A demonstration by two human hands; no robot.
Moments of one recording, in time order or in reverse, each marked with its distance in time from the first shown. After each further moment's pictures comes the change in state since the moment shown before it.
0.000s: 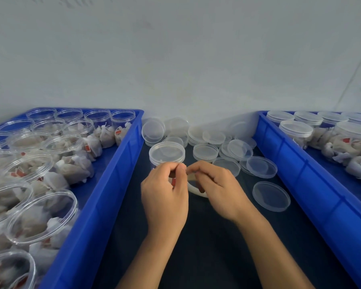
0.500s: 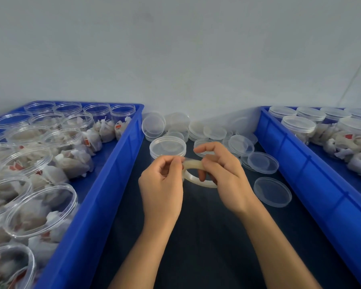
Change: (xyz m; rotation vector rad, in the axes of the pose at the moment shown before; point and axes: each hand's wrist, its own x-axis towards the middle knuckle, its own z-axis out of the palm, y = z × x) left_hand 0.009 0.002 -0.005 -0.303 -0.043 -0.265; right_hand 0.002 -0.006 -0.004 0.434 0.062 -0.074
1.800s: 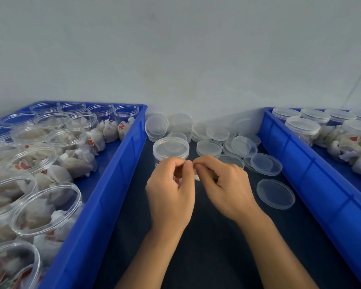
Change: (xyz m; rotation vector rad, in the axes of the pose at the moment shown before) left_hand -0.007 -0.013 0.004 0.241 0.044 0.396; right_hand -0.007 0.007 0.007 -0.694 0.119 -0.224
